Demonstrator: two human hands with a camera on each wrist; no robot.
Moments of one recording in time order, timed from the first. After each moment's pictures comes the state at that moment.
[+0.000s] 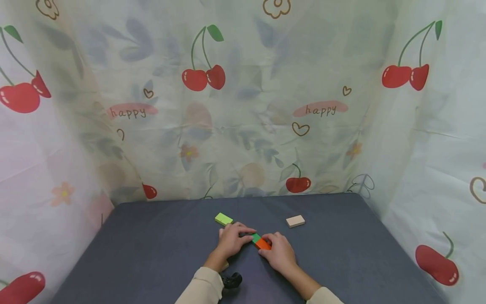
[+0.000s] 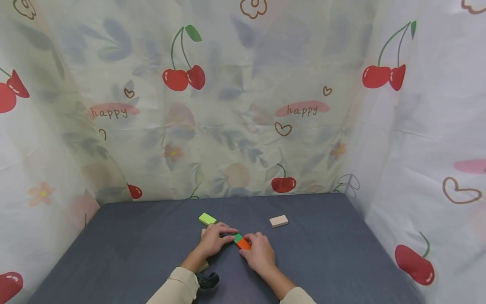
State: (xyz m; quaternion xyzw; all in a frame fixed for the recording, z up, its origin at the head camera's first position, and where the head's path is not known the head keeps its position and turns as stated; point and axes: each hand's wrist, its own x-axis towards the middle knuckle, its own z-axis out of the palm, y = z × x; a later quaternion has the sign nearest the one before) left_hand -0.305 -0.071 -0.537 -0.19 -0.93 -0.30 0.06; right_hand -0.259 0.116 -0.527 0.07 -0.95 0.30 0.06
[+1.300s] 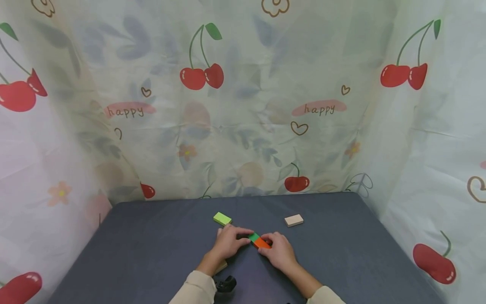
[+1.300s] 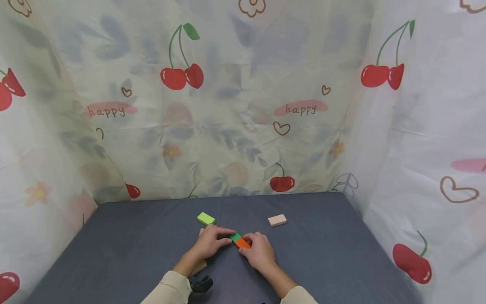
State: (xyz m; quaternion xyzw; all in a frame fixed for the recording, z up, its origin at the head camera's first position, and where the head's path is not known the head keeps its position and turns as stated) left_hand -0.296 -0.077 -0.528 -0.21 -0.93 -0.30 0.03; right_hand -0.260 0.125 -0.532 0.11 -0.93 0.34 0.09
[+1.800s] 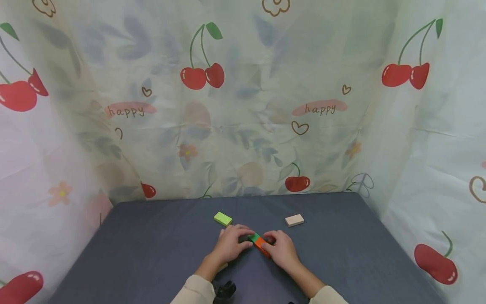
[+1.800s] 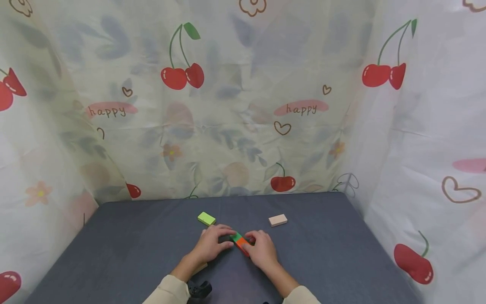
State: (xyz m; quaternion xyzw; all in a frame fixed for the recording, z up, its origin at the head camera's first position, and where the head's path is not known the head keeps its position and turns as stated) left_hand -0.287 -0.076 -0.523 -0.24 -0.93 -0.29 0.04; right_hand -0.262 0.129 -0.531 0.09 -0.91 0.39 0.11
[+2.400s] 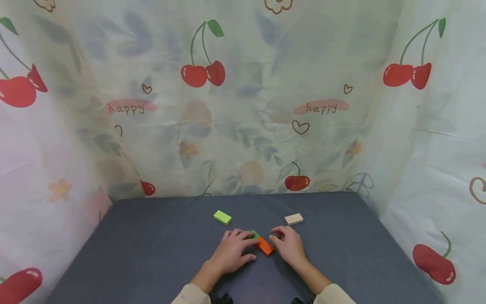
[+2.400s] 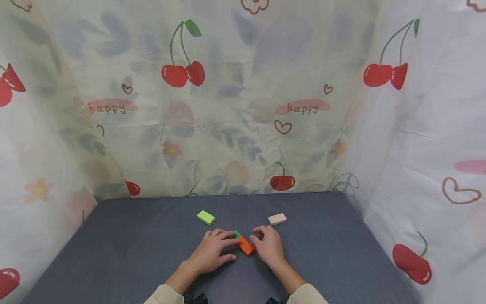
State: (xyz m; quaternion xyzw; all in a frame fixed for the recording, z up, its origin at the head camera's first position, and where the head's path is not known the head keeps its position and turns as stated) left_hand -0.264 -0.074 -0.524 -0.33 -0.93 -0.13 0.07; right_hand -0.264 0.147 -0.525 0.06 -0.90 0.41 0.14
